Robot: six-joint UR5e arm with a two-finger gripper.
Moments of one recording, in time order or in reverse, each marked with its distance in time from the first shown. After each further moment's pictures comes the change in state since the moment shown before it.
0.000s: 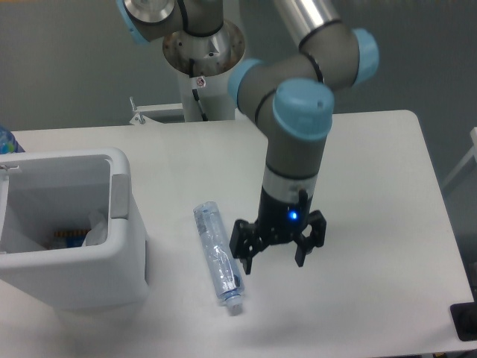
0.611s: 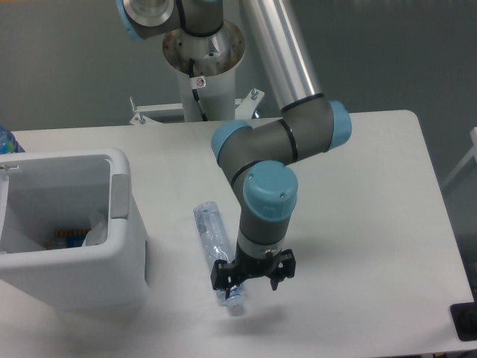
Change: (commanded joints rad) arm -0.068 -0.126 0.015 0.006 0.028 -0.014
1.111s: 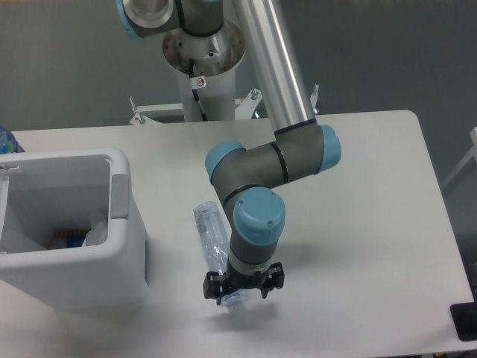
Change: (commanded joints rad) arm -0.020 -0.049 0.003 0.005 0.023 0.005
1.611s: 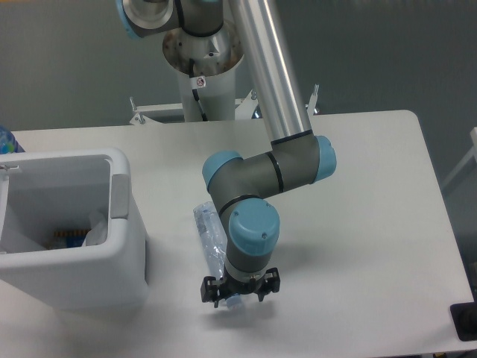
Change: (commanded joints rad) arm -0.012 -0.031 0.017 0.000 0.034 -0.005
